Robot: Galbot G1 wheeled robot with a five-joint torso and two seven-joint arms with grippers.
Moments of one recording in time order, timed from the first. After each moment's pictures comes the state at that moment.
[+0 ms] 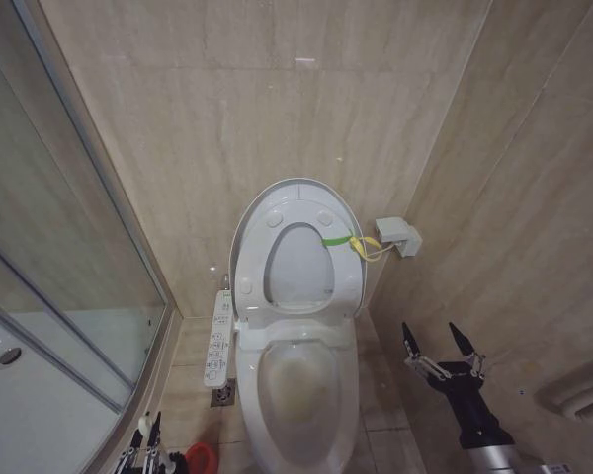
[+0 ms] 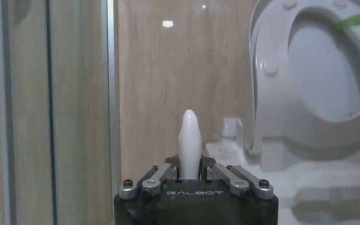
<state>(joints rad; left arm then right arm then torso) 1.77 -1.39 -0.67 -1.61 -0.30 -0.82 0.20 -1.85 1.48 0.78 2.31 0.42 0.22 -0.19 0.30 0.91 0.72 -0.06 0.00</state>
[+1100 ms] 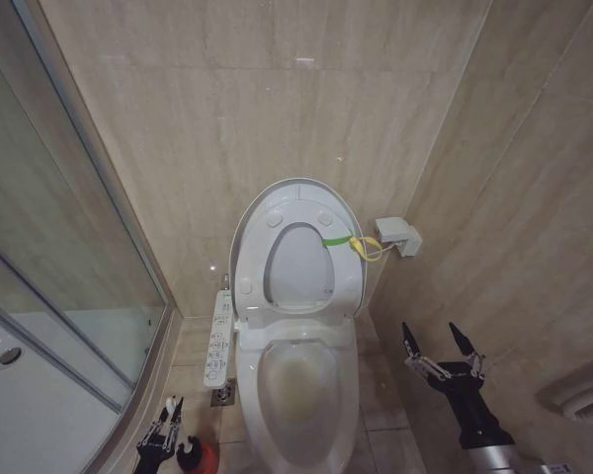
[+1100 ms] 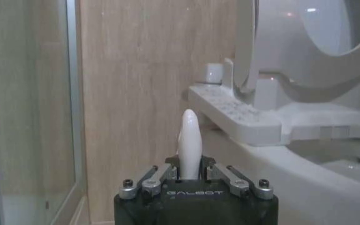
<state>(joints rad) 1.37 -1.32 -0.62 -1.06 -0.40 -0.82 0.50 -1.85 1.48 0.78 2.31 0.42 0.22 -0.19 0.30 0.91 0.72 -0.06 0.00</state>
